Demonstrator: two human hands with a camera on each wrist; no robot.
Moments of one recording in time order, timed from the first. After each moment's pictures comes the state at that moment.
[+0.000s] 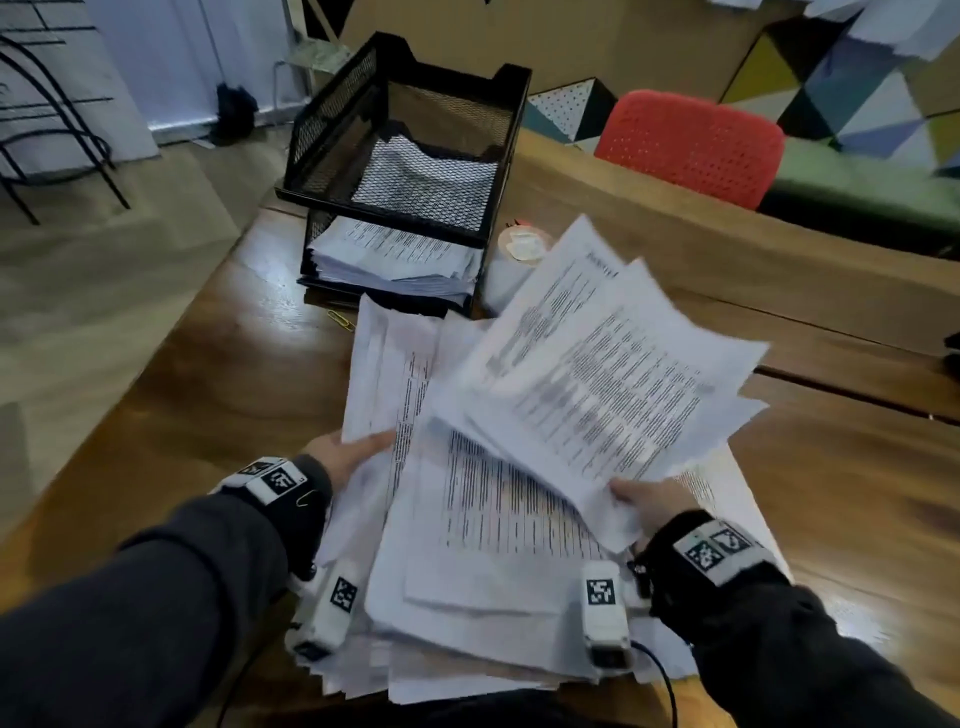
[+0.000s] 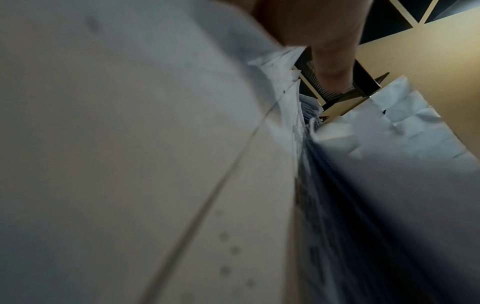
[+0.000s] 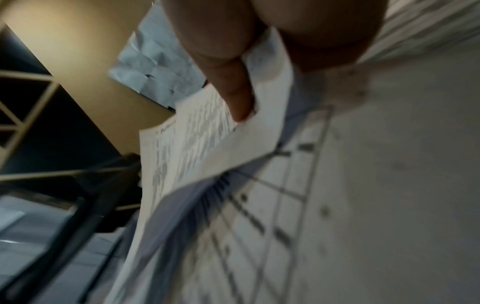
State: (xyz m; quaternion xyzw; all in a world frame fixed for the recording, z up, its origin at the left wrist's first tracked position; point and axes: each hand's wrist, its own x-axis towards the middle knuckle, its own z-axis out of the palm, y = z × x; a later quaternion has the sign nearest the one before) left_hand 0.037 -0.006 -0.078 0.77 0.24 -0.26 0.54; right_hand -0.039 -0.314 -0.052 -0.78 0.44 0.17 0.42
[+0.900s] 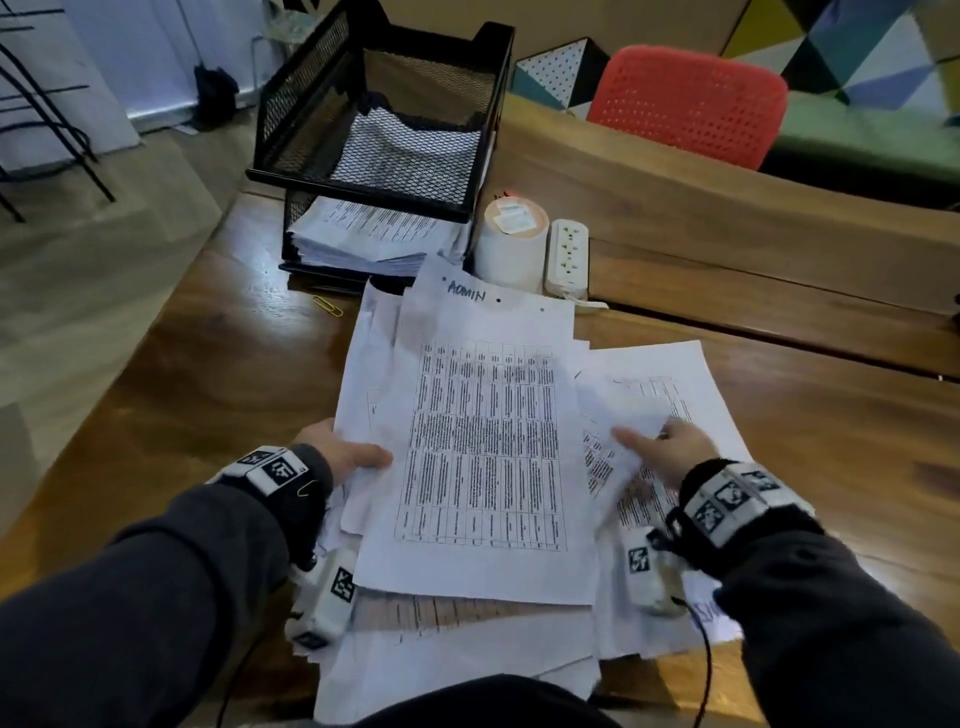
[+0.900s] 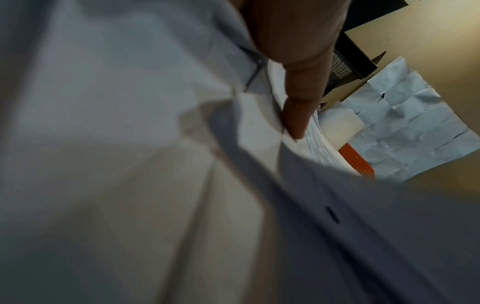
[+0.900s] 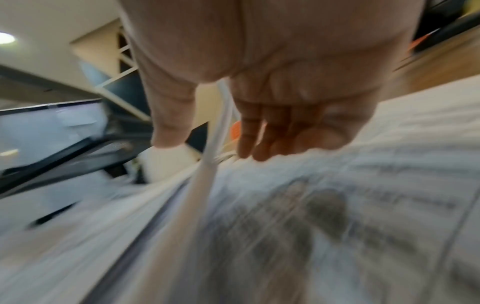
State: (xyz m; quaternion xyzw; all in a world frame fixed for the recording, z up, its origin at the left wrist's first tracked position) left_hand 0.036 -0.010 -0.074 0.81 0.22 -0.27 0.47; right_hand -0.026 -0.342 -0.039 -0.85 0.36 0.18 0.33
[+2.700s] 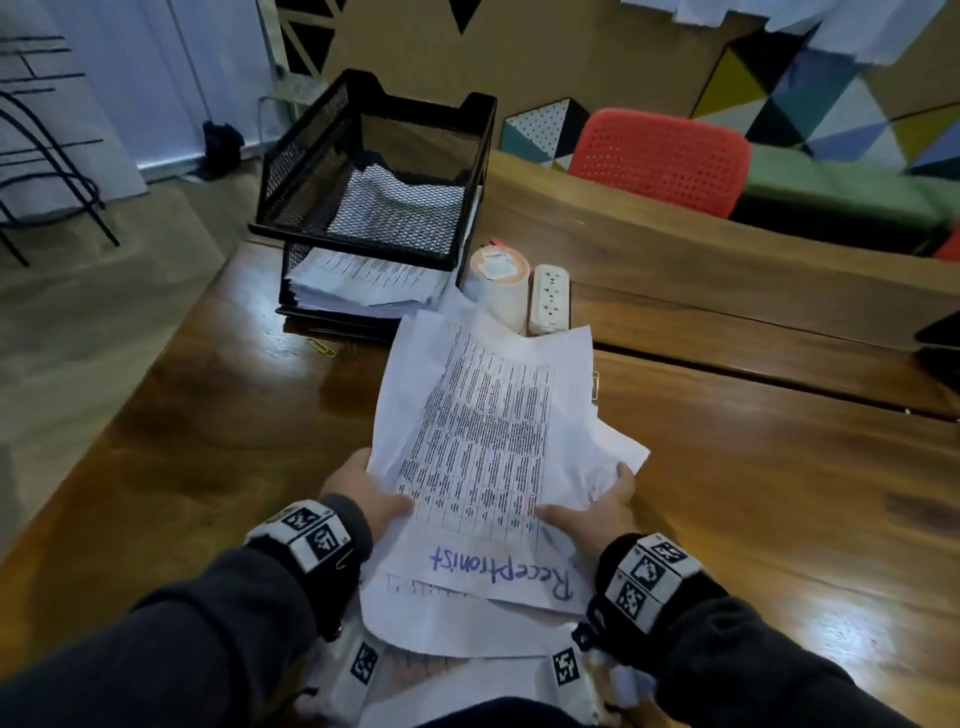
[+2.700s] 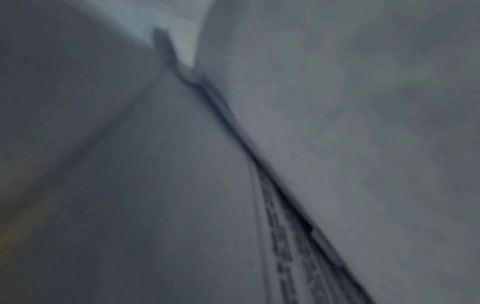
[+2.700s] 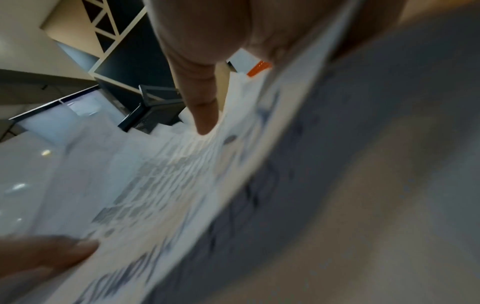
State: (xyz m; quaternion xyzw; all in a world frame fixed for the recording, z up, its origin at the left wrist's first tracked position) left_hand 0.012 -0.050 -0.060 0.88 0.13 -0.24 0.40; right_hand -0.051 -0.280 -0.048 -0.75 0.42 0.11 0.49
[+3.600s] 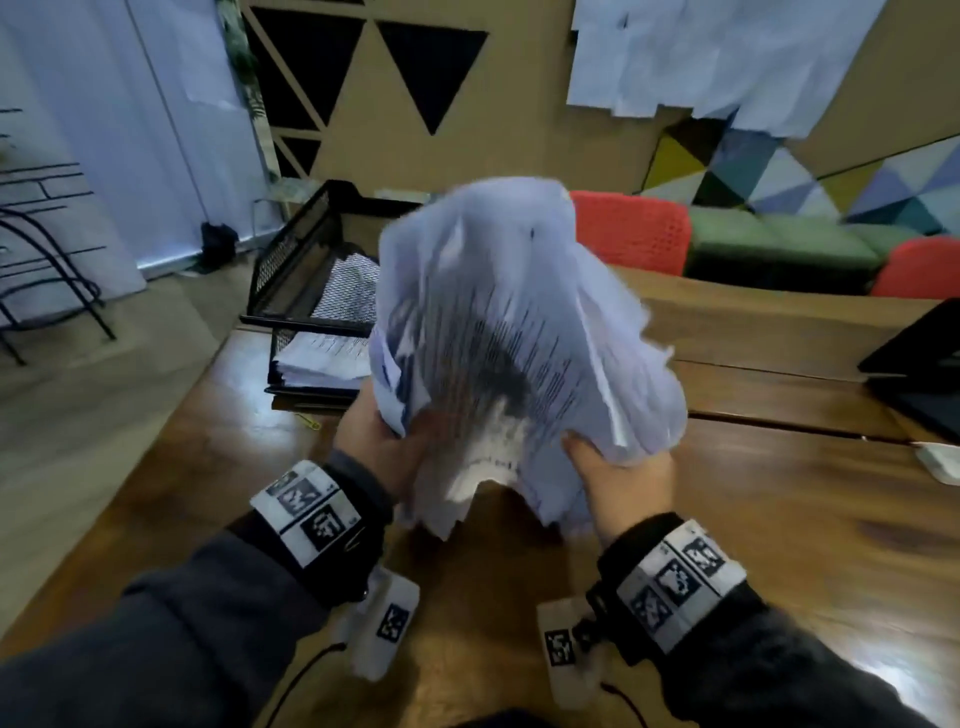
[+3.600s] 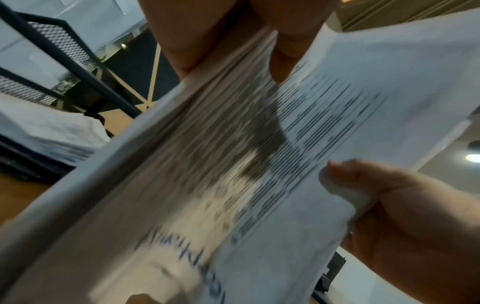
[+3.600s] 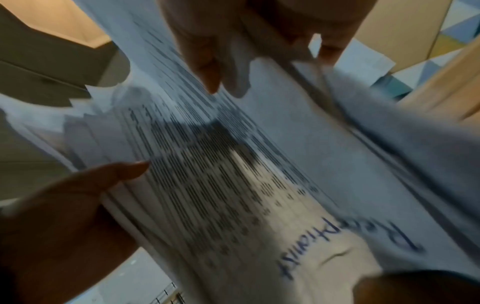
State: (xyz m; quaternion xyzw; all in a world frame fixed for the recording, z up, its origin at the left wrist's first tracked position) left_hand 0.030 -0.094 0.058 0.81 -0.12 0.09 0.57; right_hand -0.037 -0.284 0.047 -0.71 0.17 -0.27 0.63
